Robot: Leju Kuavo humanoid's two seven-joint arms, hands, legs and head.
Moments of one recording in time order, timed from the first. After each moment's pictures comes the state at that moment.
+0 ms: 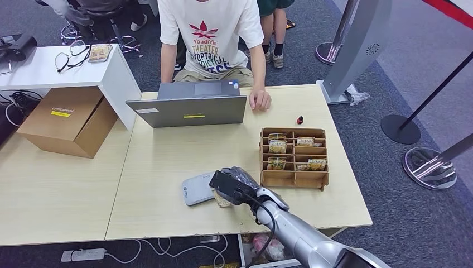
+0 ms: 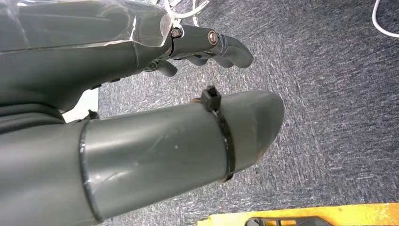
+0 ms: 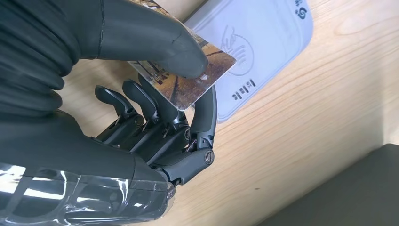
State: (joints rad) left arm -0.10 -0.14 0.66 -0.19 -1.08 0.40 0.05; right arm -0.59 0.07 0.81 -0.50 0.20 -0.18 -0.38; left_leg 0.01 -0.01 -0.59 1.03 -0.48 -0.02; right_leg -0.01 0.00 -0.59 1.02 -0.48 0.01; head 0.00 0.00
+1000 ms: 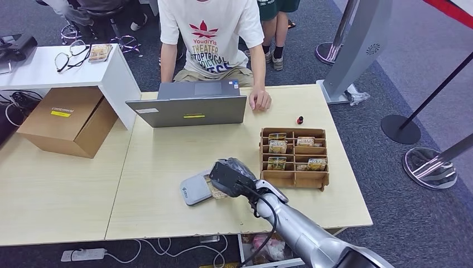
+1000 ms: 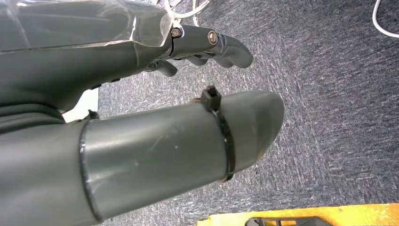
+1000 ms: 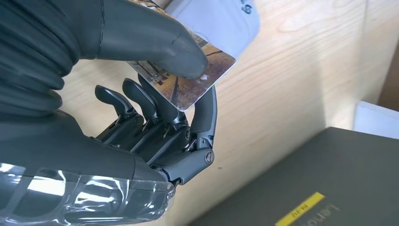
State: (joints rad) left arm -0.09 -0.14 0.66 -0.19 -1.07 0.41 0.05; right arm -0.59 0.05 0.77 -0.63 0.17 -0.13 -0.41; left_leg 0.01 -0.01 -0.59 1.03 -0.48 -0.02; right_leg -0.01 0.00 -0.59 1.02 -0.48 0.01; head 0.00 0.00
